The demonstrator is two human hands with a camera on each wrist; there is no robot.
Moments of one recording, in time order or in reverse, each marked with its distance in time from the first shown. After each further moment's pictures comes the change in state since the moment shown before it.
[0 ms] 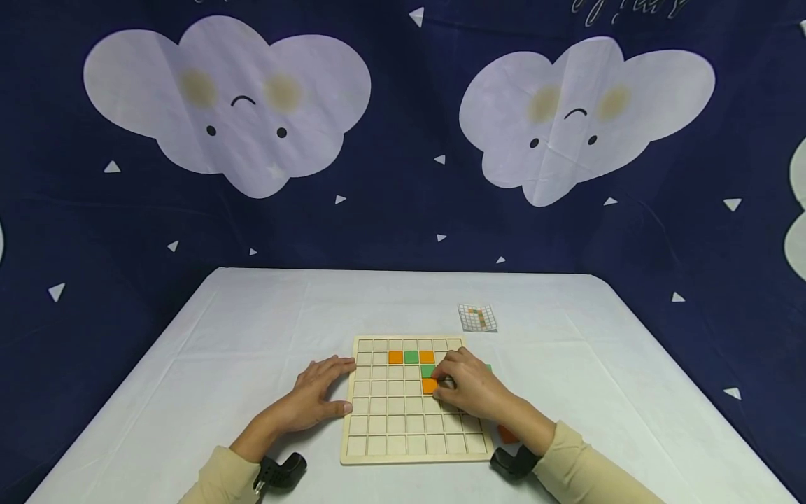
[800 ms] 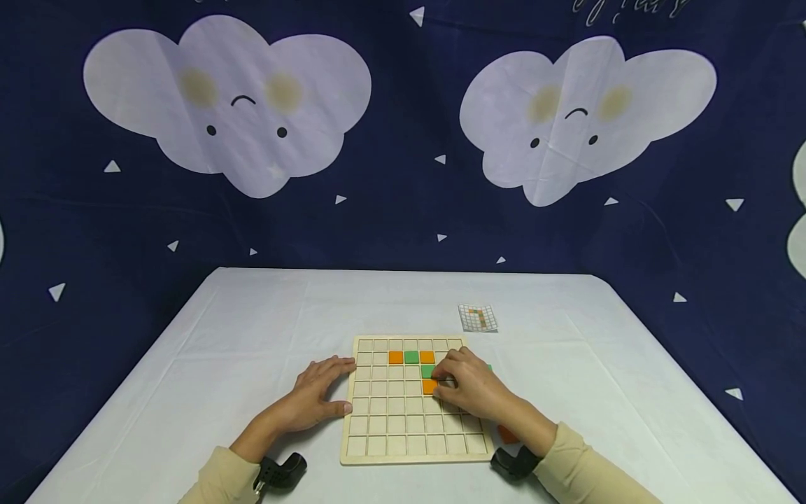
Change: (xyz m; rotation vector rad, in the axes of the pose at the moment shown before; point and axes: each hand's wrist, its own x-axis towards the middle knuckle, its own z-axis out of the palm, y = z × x) left_hand 0.000 -0.001 0.000 0.000 -0.003 0.013; right_hand 0.000 0.000 -0.001 0.022 0.026 0.004
